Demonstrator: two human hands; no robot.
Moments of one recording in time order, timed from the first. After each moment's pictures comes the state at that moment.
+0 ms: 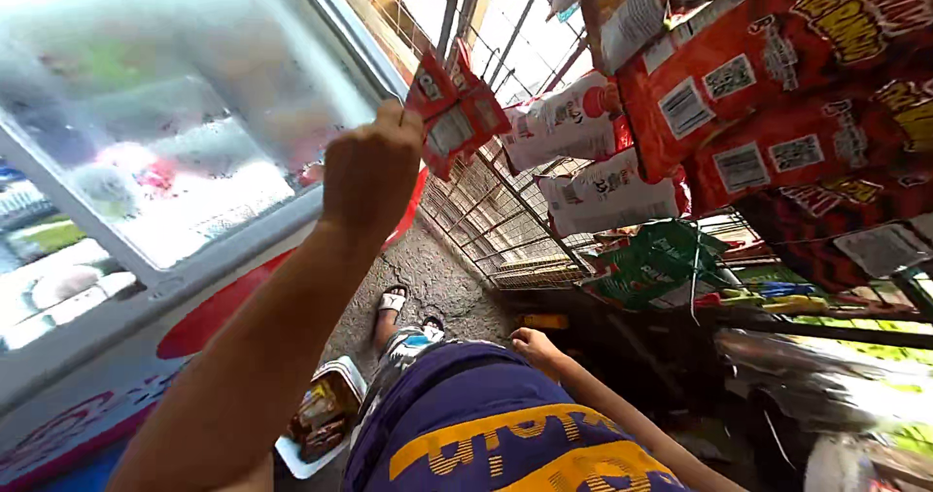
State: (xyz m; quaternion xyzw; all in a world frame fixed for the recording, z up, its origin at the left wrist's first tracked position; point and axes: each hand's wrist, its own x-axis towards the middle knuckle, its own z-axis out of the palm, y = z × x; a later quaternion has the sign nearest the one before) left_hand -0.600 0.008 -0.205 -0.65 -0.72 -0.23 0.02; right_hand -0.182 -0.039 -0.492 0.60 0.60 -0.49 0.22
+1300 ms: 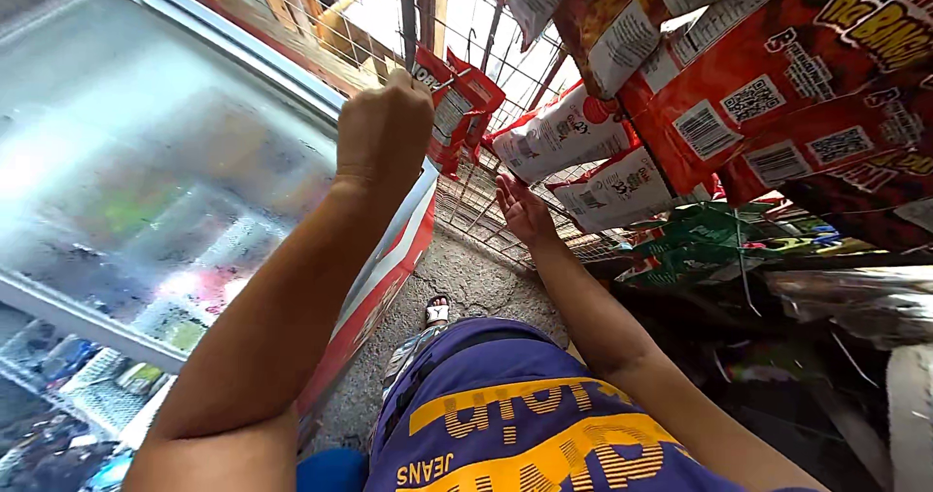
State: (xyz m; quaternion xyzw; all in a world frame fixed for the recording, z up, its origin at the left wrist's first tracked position) left_hand -0.646 0.135 -0.163 -0.75 -0.65 -0.10 0.02; right_hand -0.415 0.150 -0.367 0.38 0.13 -0.70 -0.59
